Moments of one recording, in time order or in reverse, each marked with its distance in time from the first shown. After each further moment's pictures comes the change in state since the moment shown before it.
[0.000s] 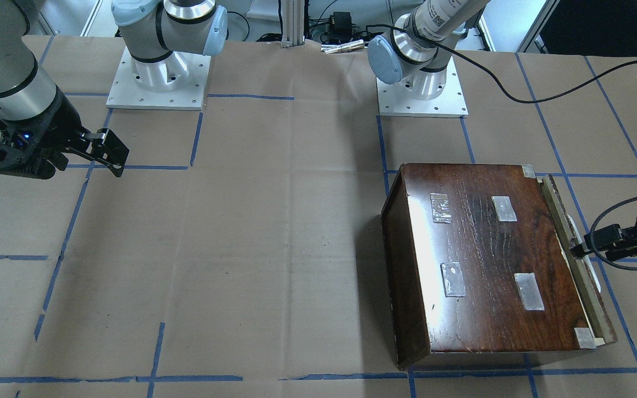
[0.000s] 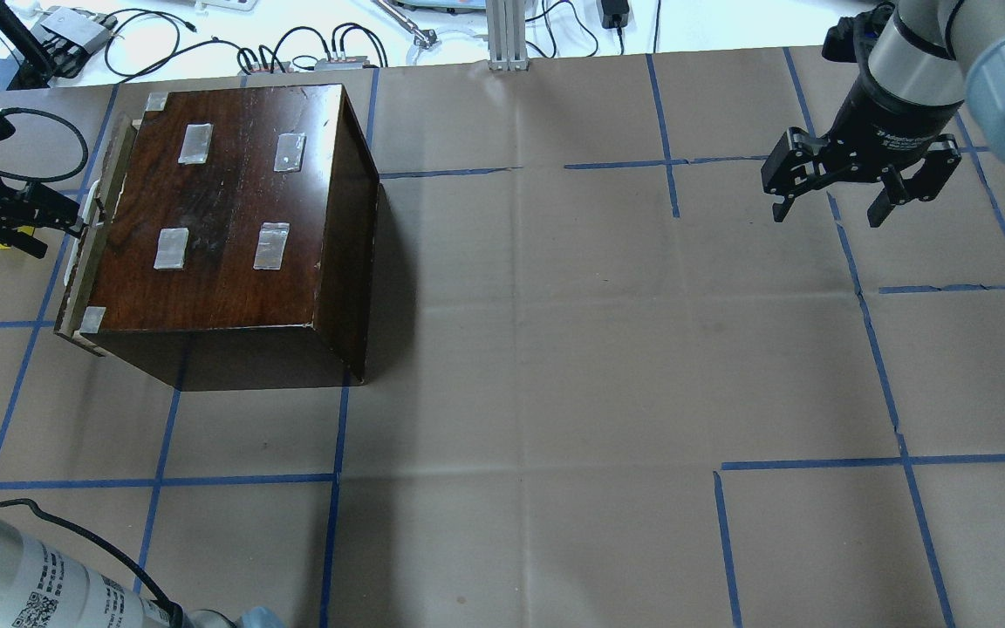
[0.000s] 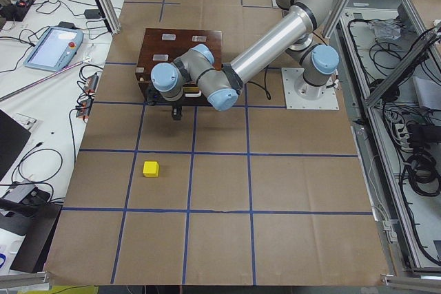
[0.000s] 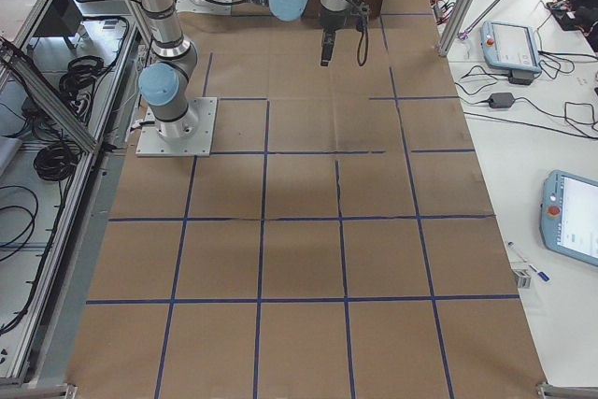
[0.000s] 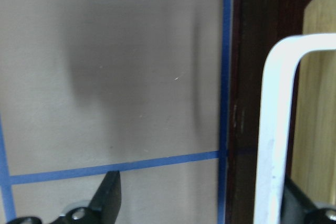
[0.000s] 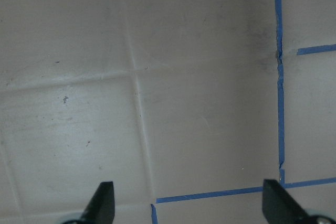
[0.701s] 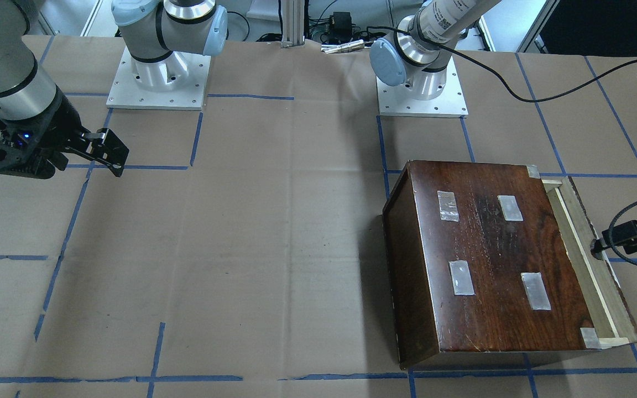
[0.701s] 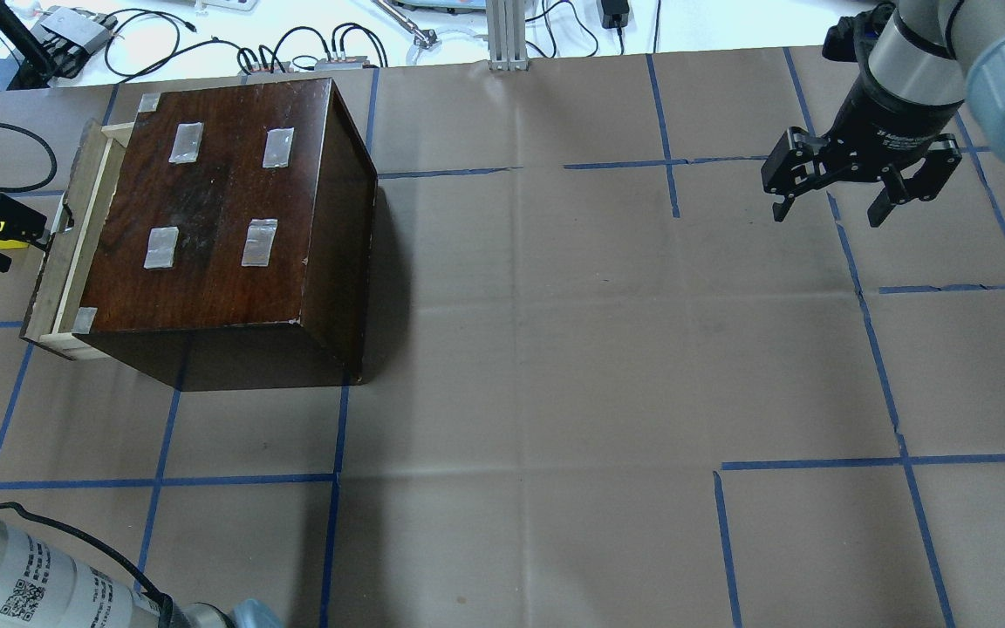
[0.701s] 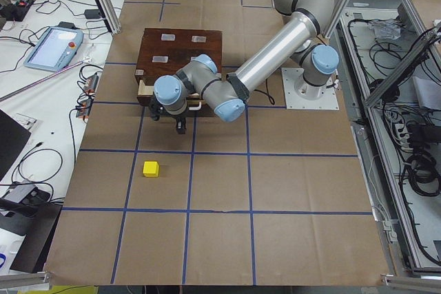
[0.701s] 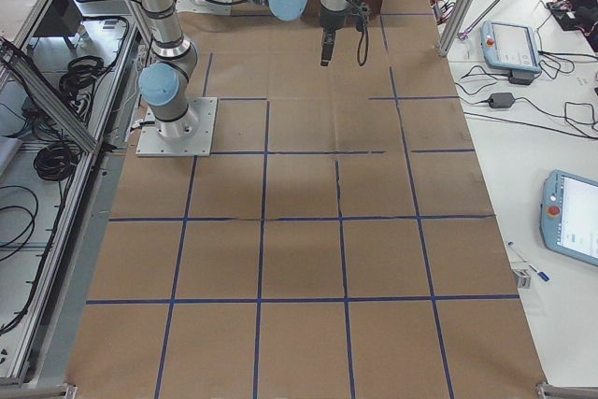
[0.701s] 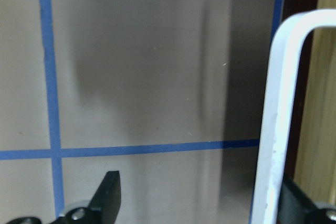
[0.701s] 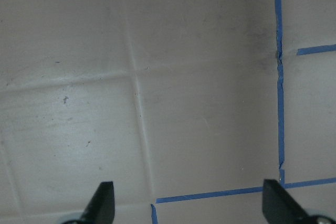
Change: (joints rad) left arm 0.049 -0.019 0.026 0.000 0.055 0.003; right arm 0.000 0.000 -0.001 0.000 0.000 0.000
